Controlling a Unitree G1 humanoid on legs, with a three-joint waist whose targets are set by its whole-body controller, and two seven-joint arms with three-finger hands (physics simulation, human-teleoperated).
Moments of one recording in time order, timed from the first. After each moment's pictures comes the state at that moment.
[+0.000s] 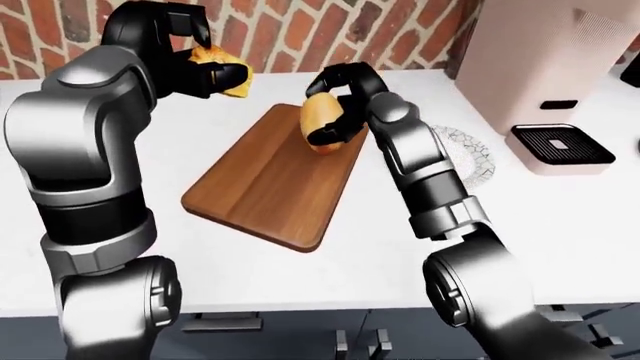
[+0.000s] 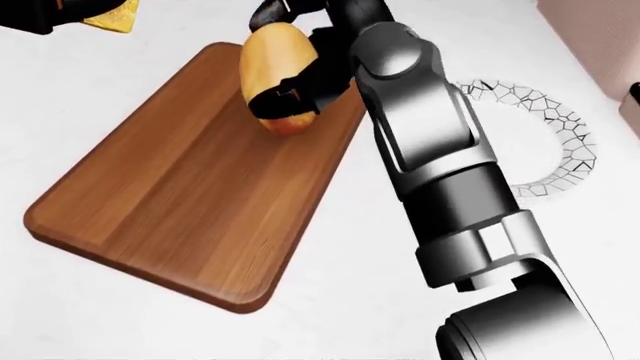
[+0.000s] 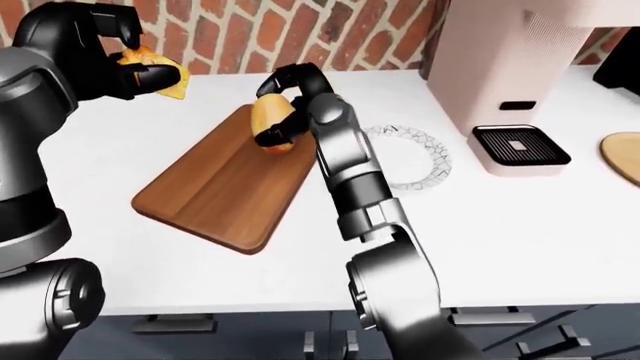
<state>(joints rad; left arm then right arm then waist) -1.12 0.46 0.18 -0.01 -0.08 1.13 -0.17 -1.23 -0.05 0.01 0.71 -0.21 0.51 0.14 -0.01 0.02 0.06</state>
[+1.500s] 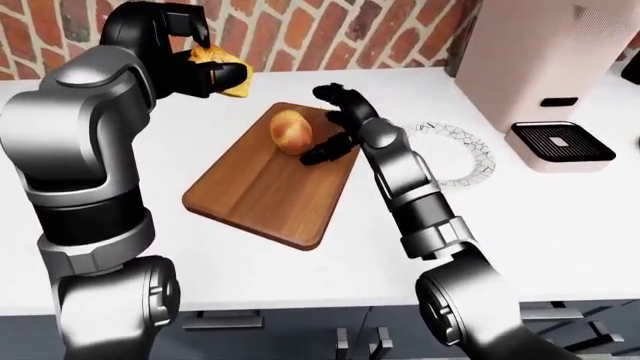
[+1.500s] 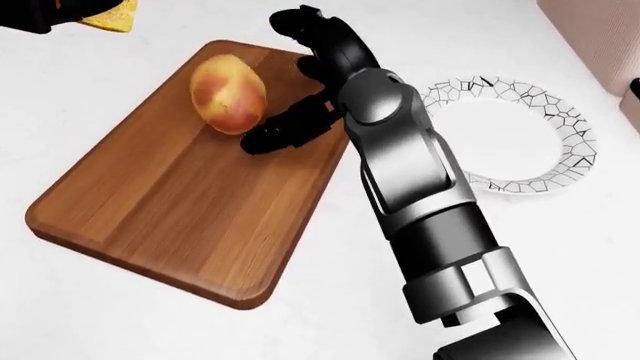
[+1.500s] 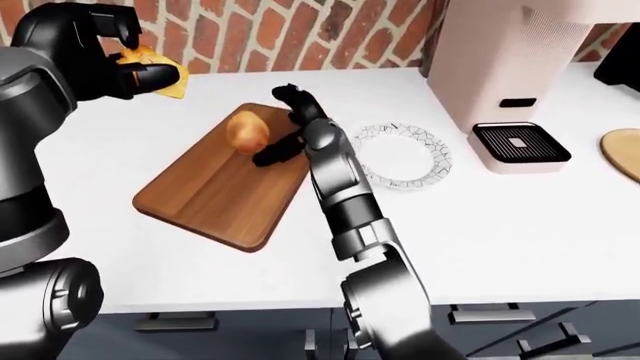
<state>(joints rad) -1.12 0.47 0.18 -0.01 -0.10 1.14 -0.15 -1.12 0.00 0.03 0.68 -0.32 0.48 0.17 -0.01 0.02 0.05</state>
